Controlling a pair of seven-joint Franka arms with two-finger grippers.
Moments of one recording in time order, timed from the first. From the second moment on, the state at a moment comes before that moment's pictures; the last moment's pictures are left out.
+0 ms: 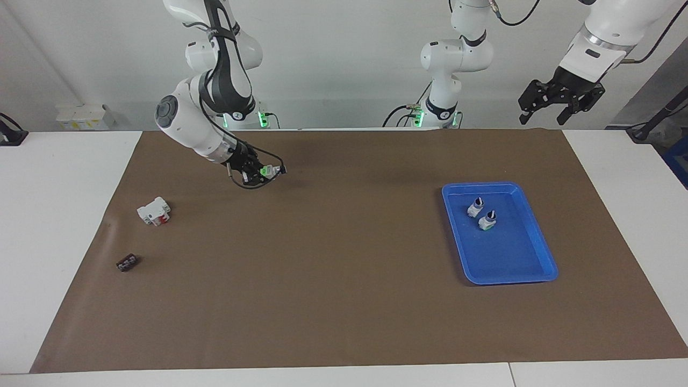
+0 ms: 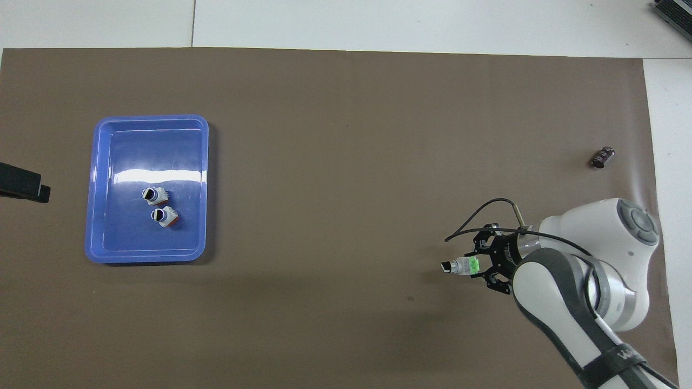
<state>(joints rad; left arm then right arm) -0.05 -0.03 0.01 -1.47 -0.04 1.40 0.04 0.13 -0.09 -0.01 -2.26 0.60 1.97 1.21</state>
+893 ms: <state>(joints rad) -0.05 -0.11 -0.20 -1.67 -0.50 1.59 -0.49 0.33 -0.01 0.04 -1.92 1.04 1.89 1.40</state>
